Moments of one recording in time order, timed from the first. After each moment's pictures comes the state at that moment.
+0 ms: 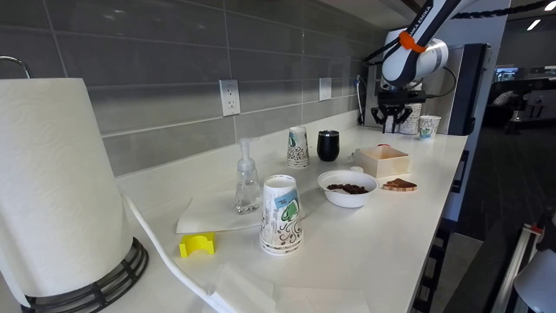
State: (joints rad) arm -0.30 0.06 -0.22 -2.33 -0.33 2.66 0.68
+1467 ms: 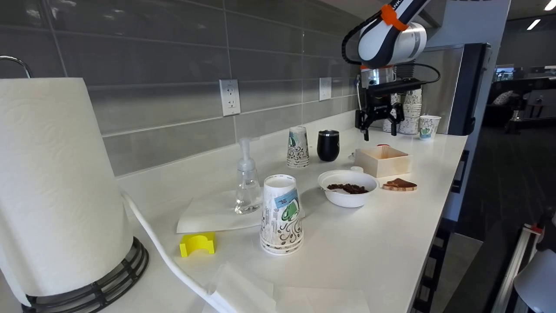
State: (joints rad) arm -0.17 -0.04 -0.15 -2.34 -0.17 2.22 0.40
